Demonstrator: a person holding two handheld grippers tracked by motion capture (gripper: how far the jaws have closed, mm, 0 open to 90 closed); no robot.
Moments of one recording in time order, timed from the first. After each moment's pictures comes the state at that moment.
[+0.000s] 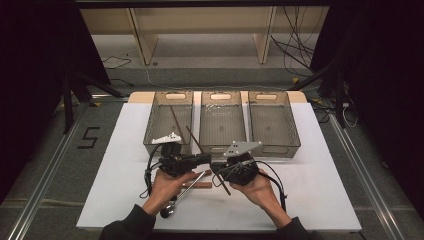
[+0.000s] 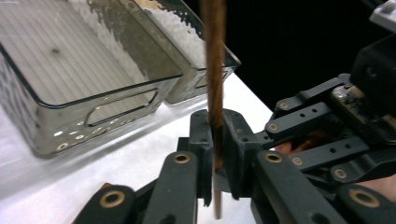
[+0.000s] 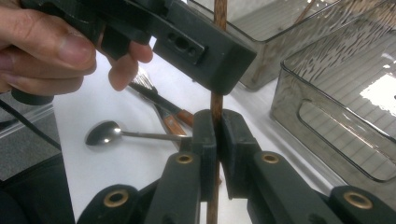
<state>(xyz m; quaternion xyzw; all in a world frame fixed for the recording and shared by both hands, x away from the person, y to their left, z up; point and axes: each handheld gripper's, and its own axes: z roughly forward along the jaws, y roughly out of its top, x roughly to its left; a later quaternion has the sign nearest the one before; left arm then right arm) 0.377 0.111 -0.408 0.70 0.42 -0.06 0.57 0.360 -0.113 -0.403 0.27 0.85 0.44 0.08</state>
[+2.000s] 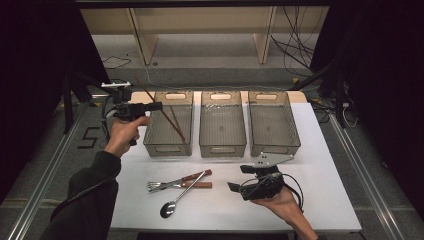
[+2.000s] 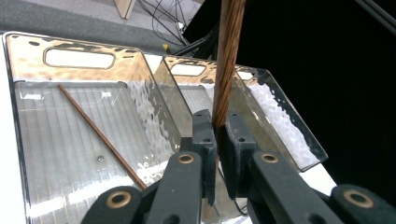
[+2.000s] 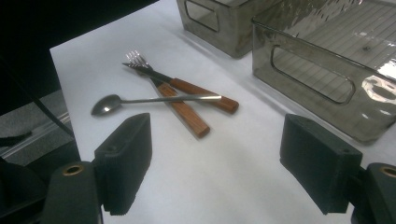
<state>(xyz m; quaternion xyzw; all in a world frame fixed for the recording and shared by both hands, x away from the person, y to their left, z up) 0.495 0.235 -0.347 0.65 0.54 0.03 0.54 0.337 -0.174 -0.422 0.31 0.83 0.46 0.07</state>
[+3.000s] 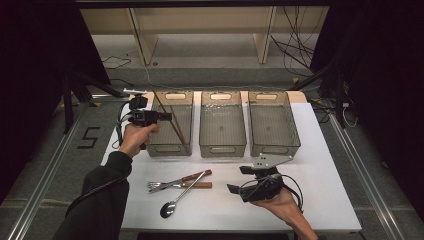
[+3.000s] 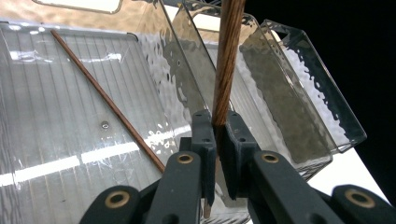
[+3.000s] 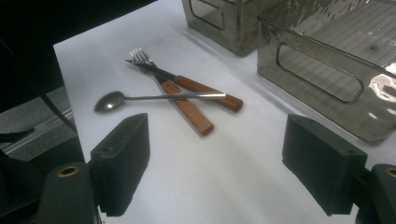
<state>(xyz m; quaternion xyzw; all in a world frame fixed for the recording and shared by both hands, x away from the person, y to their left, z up) 0.514 0.211 -0.386 0.68 0.57 -0.01 0.47 0.336 -0.173 -0.423 0.30 0.83 0.46 0.07</state>
